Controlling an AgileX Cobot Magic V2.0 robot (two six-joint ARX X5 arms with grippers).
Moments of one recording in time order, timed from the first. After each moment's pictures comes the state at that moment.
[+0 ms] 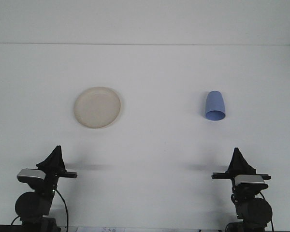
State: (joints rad) left arm -0.08 0.01 0.03 0.17 0.00 -0.13; right arm 0.10 0.00 0.01 0.10 0.08 0.10
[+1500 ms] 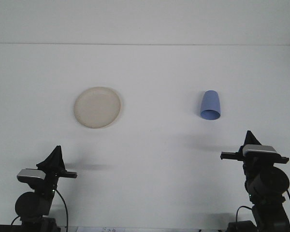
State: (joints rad) left arm -0.08 0.01 0.03 0.17 0.00 -0.13; right arm 0.10 0.51 0.55 -0.18 0.18 0.01
